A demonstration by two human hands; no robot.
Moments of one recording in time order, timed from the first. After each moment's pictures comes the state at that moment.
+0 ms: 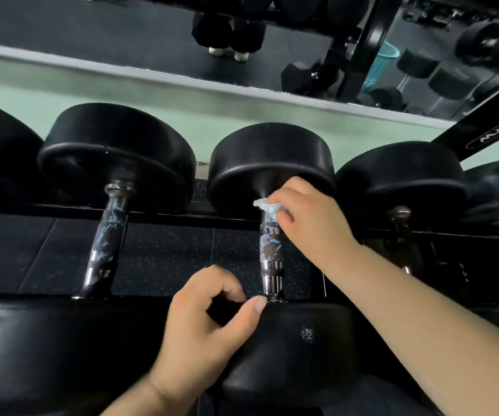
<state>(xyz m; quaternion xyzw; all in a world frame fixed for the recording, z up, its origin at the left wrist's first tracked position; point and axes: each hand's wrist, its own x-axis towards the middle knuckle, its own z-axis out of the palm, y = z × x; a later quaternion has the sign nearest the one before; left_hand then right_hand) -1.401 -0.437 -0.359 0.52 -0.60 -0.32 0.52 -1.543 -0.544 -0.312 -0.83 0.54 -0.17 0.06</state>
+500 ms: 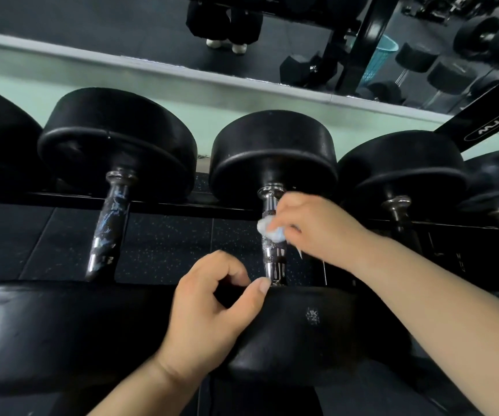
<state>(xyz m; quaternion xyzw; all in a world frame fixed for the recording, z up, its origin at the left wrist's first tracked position) -1.402 -0.437 -0.360 0.52 -0.60 -0.32 0.52 -1.551 -0.535 -0.304 -0.86 0.48 -0.01 0.18</state>
